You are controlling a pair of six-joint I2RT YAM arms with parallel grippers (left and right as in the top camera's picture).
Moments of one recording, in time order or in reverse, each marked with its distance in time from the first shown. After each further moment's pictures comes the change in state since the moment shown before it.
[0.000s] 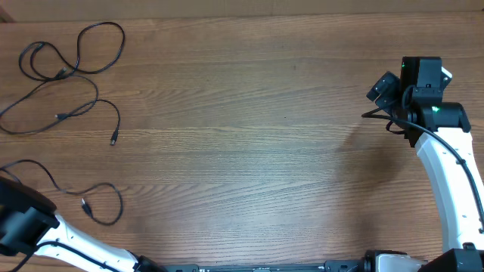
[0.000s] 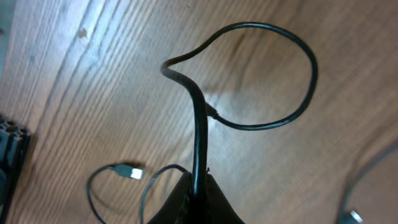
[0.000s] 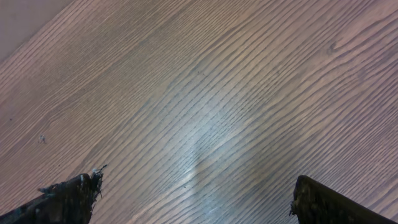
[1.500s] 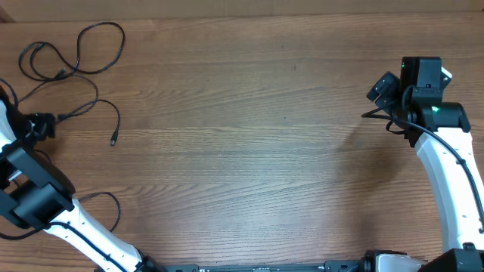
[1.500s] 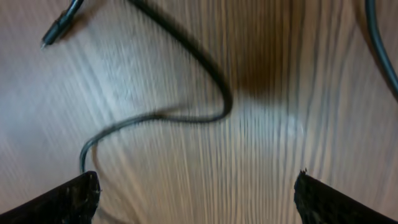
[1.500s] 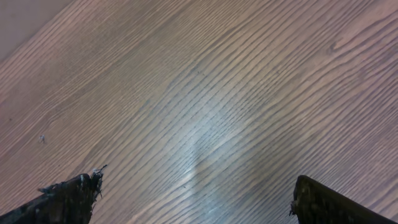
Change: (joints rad) left arm -0.229 0.058 -0.219 0.288 0.030 0.441; right arm 0.000 0.000 0.000 -0.001 0.000 0.001
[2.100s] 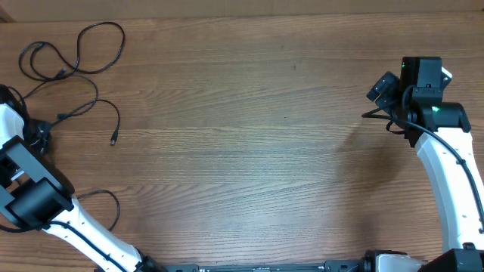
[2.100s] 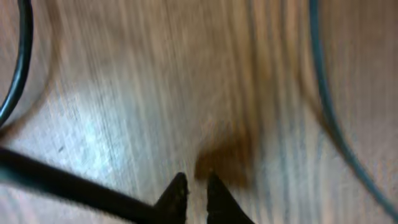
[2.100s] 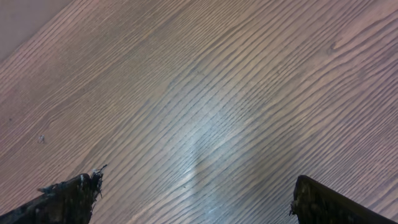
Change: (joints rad) left arm 0.005 0.005 -0.220 0.457 -0.093 0.069; right arm 0.000 0.000 0.000 0.000 0.000 0.000
